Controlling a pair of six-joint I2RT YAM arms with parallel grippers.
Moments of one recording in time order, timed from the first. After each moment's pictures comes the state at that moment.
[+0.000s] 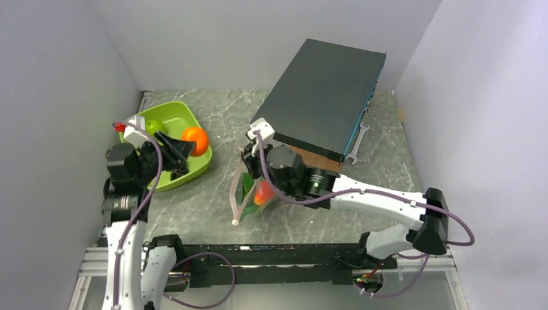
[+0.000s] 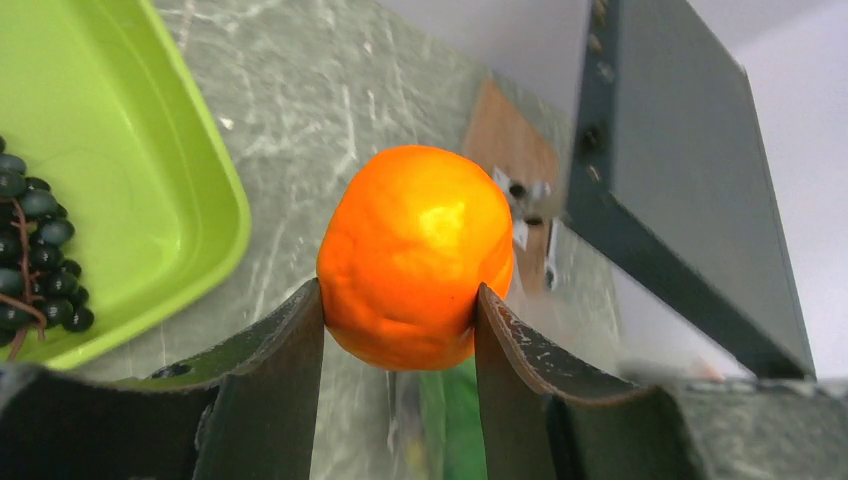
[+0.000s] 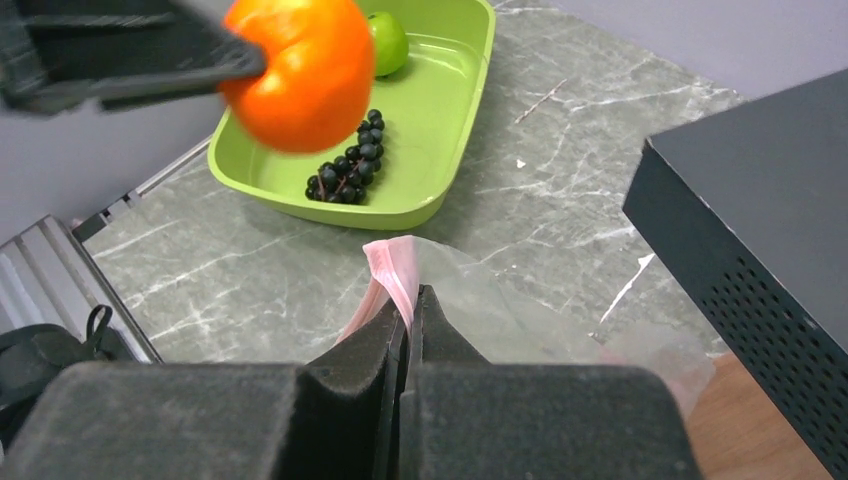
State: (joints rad) left arm 0.12 0.71 0.83 -0.37 0.40 -0.68; right arm 1.19 1.33 1.16 -0.01 0.41 0.17
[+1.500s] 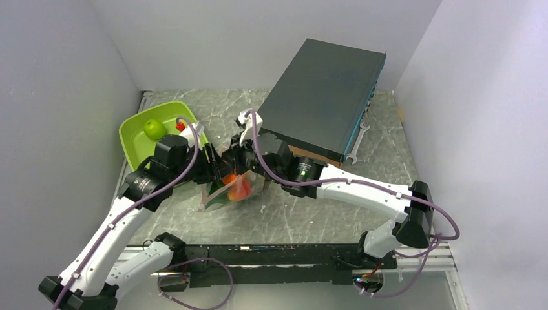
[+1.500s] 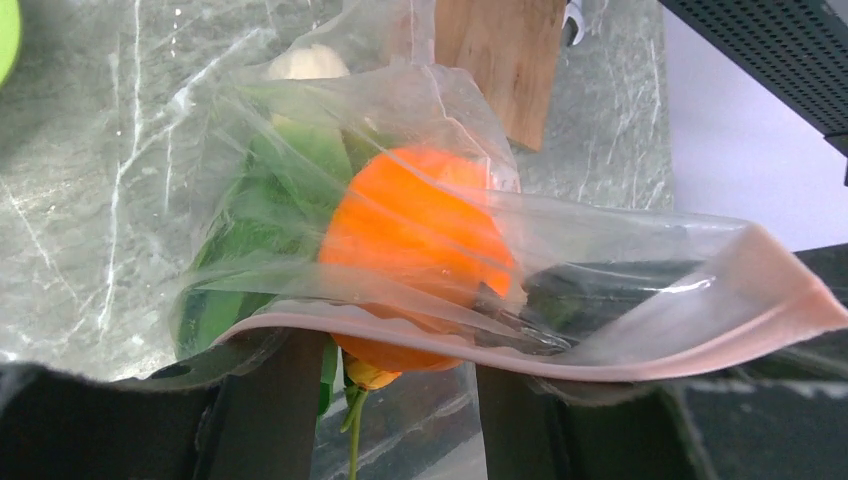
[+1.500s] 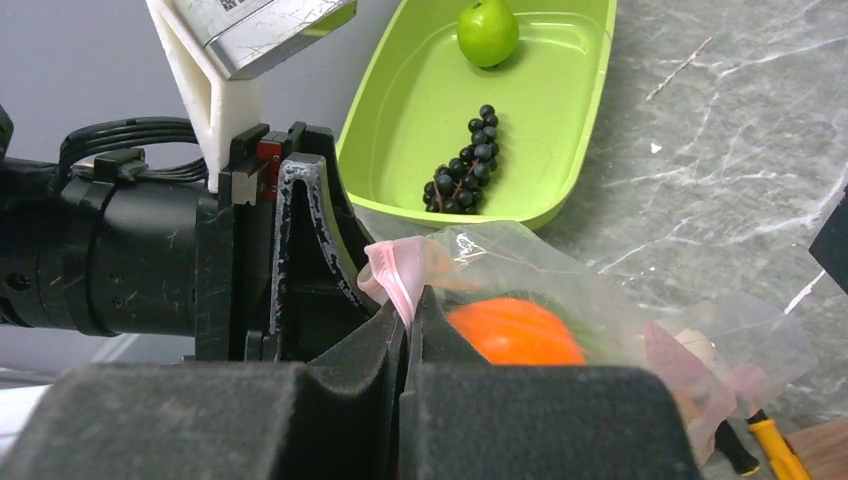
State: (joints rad) left arm -0.47 0.84 1.00 -0.74 0.21 -0.65; right arm 1.17 1.50 1.38 -0.10 0.23 0.42
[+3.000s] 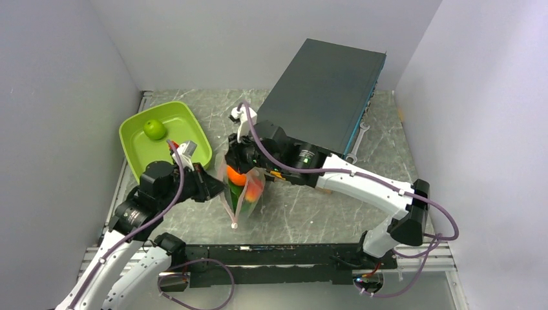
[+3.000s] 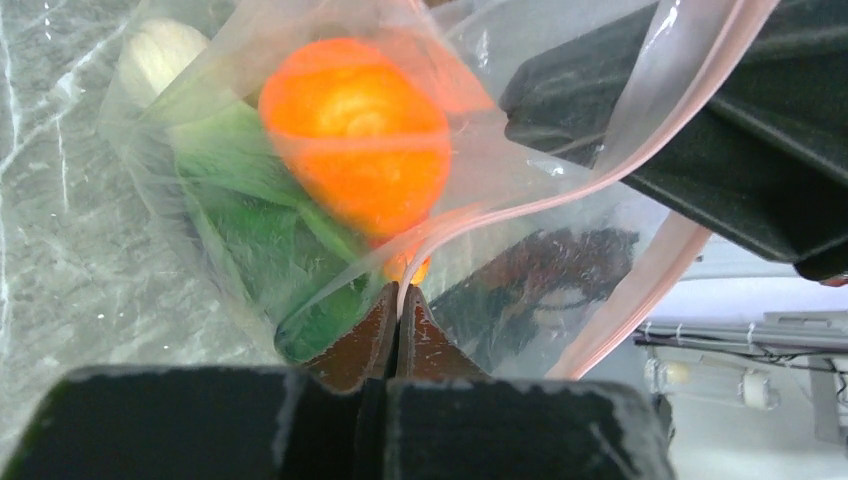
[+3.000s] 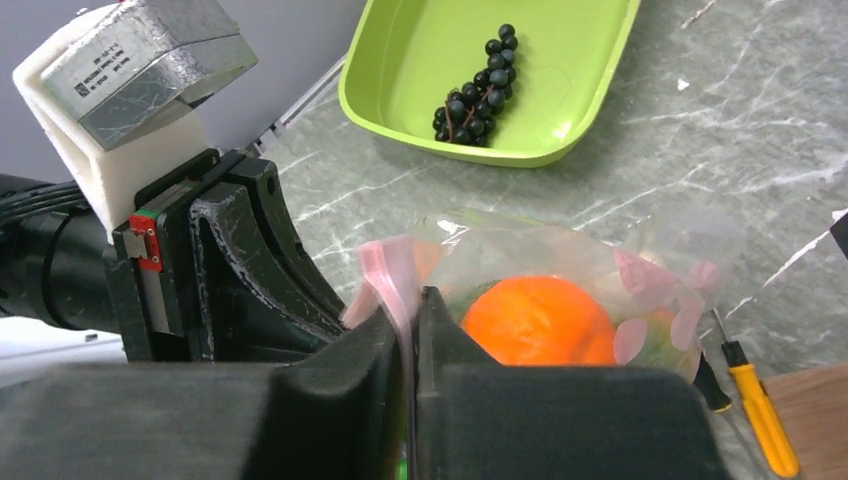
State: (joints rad) left arm -0.47 0.56 0.77 -0.61 0.37 -0.67; right arm 1.13 1.51 1.51 -0.36 0.08 0.43
